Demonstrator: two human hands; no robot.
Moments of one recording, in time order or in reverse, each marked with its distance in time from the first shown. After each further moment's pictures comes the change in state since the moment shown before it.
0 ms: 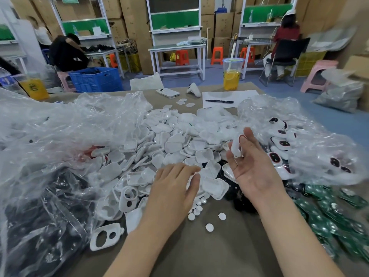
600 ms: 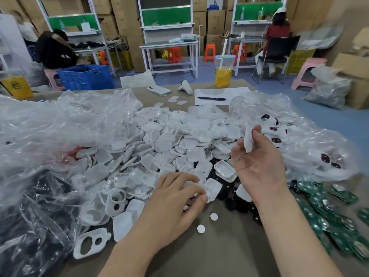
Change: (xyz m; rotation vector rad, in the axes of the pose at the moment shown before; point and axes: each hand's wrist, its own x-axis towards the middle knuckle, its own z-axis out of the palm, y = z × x) left_hand -0.009 0.001 0.006 -0.097 -0.236 0.133; right_hand 0.007 -0.015 -0.011 0.180 0.090 -0.053
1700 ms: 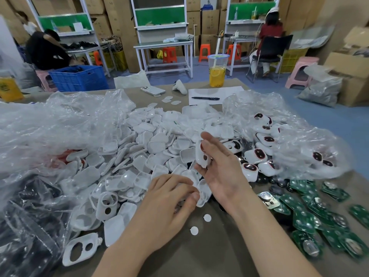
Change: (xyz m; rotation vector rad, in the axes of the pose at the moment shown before) left_hand 0.002 0.000 0.001 -0.040 0.015 -0.009; right_hand -0.014 0.041 0.013 -0.435 -0.123 0.117
